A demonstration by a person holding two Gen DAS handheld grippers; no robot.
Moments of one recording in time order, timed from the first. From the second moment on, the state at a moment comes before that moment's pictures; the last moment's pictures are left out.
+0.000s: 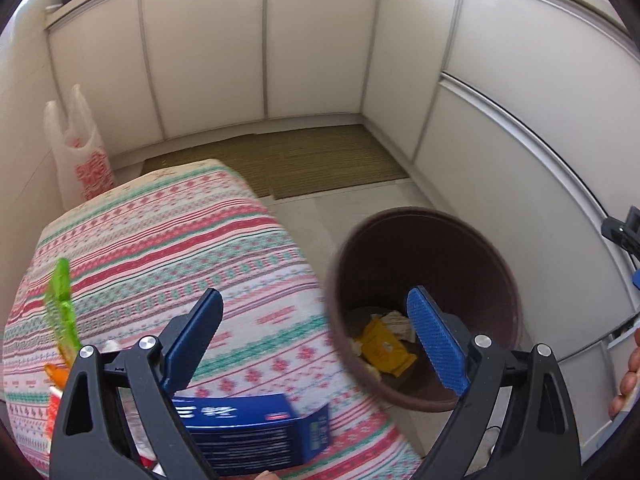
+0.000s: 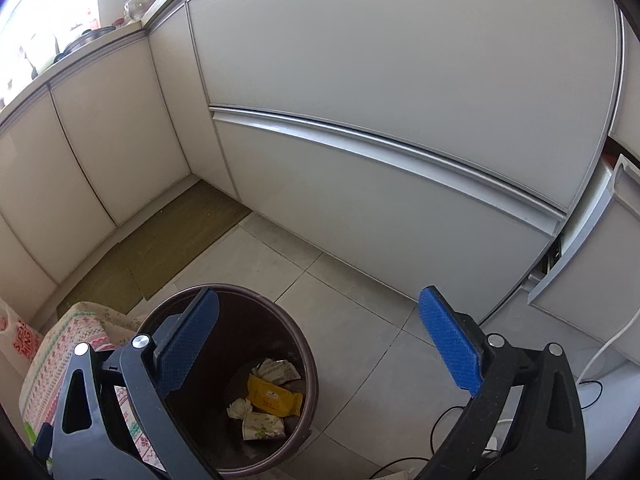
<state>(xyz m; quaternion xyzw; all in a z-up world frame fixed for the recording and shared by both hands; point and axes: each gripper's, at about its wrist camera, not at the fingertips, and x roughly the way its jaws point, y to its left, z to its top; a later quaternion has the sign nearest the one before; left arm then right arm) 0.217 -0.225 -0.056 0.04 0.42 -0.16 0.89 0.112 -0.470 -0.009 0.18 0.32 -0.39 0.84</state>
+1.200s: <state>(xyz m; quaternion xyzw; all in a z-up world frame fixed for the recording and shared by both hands) 0.315 -0.013 -0.125 -0.02 0.53 0.06 0.85 0.174 -0.381 -0.032 0.11 0.38 -0.30 0.87</state>
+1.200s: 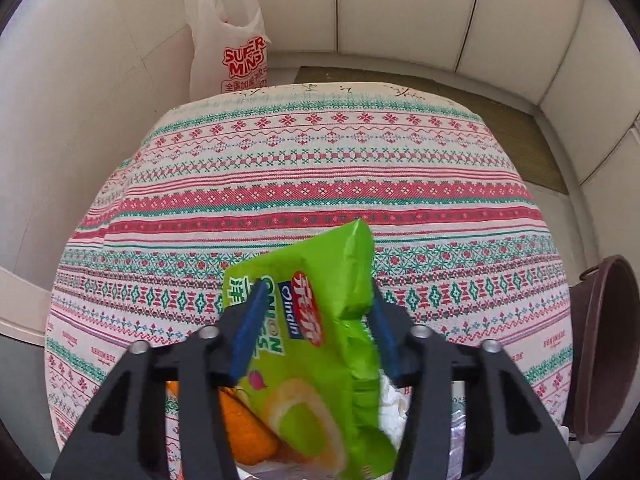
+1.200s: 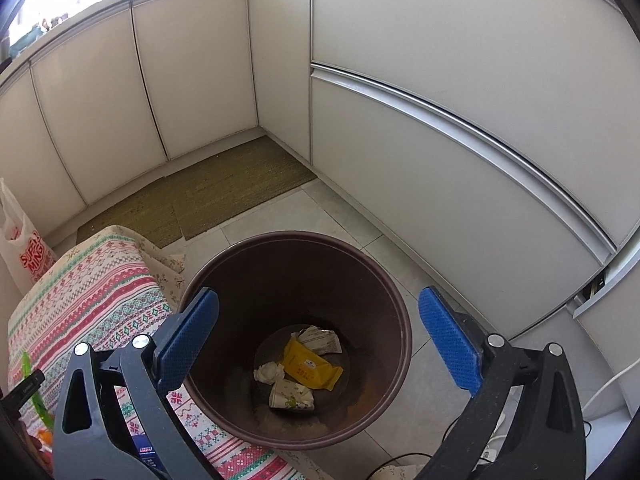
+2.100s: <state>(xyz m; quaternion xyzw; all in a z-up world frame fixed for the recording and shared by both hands) 0.184 0.123 -0.001 -0.18 0.34 0.03 0.92 0.281 -0.125 -0.080 0.07 0.54 0.12 0.83</state>
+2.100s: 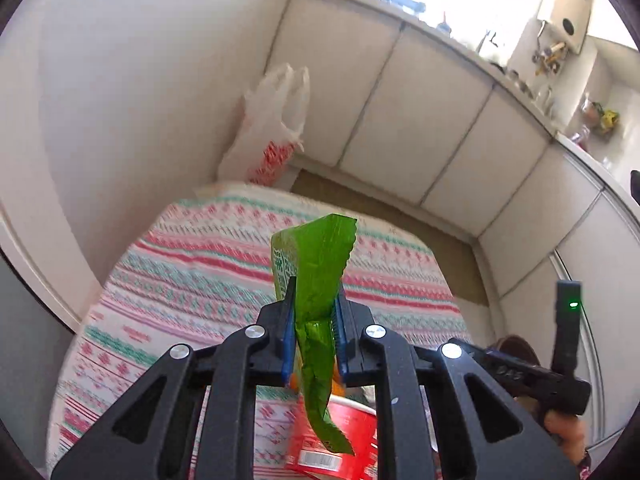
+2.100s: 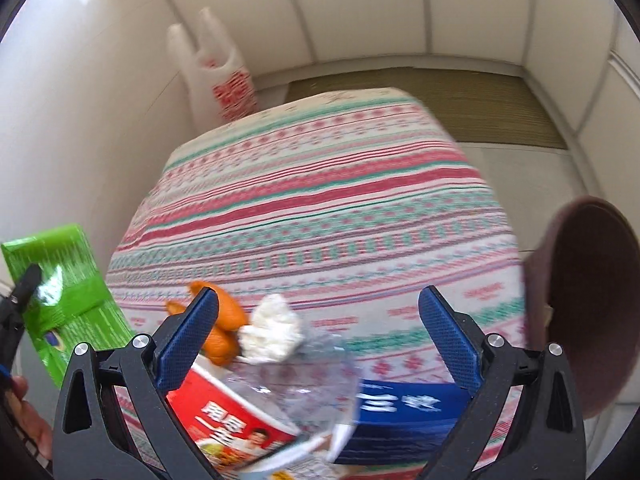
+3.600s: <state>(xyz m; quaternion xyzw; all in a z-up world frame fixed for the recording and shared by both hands) 0.165 0.155 0.013 -0.20 0.32 0.01 0.93 0.287 -0.058 -0.054 -0.01 0.53 0.16 0.84</state>
